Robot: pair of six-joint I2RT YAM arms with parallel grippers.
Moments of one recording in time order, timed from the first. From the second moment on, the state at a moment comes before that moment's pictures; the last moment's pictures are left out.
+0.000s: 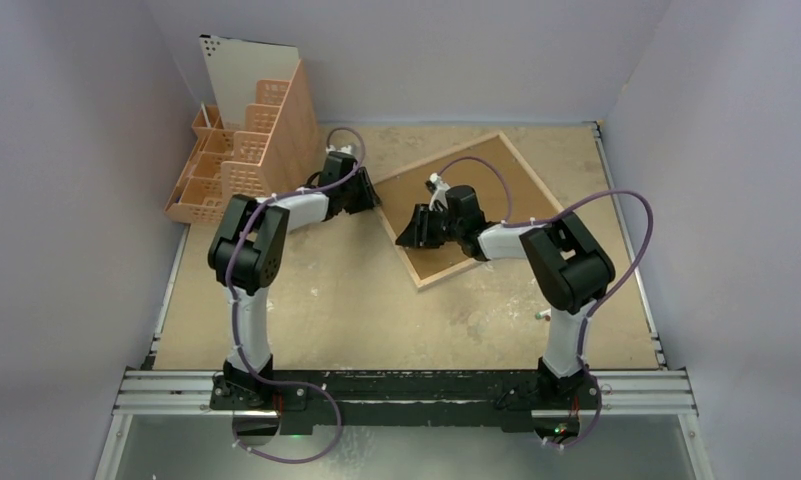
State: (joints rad) left arm -0.35 2.05 1.28 0.04 0.12 -0.62; right arm 0.50 1.90 0.94 0.36 -0.50 0.57
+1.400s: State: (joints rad) left arm -0.36 2.16 1.41 0.06 0.12 -0.57; right arm 0.51 1.95 1.08 0.20 -0.49 0.48
